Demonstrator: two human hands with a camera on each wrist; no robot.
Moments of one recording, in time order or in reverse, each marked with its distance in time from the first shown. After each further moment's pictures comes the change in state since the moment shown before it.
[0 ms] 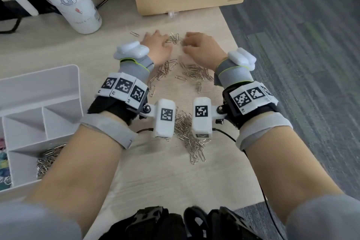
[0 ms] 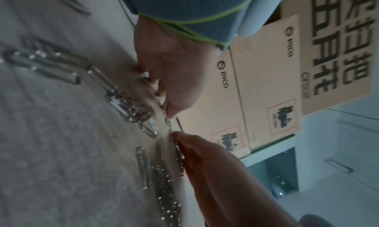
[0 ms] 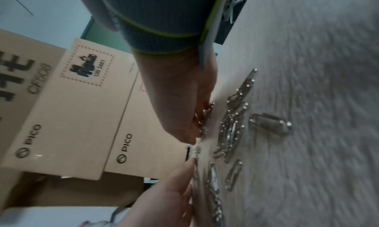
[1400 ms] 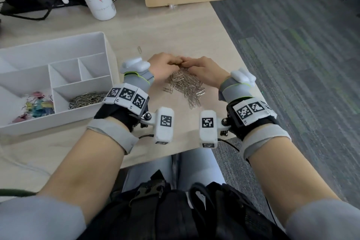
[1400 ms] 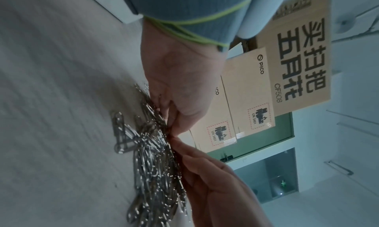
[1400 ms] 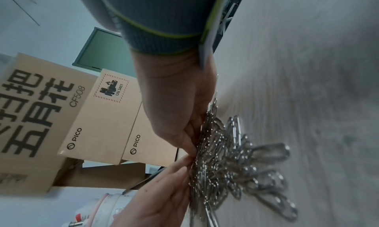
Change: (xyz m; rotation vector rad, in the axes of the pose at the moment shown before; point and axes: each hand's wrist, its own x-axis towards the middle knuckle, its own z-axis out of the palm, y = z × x) left_hand -0.144 -0.004 0.022 -0.272 -0.126 0.186; right_hand -0.146 0.002 0.027 0.135 -0.170 -0.100
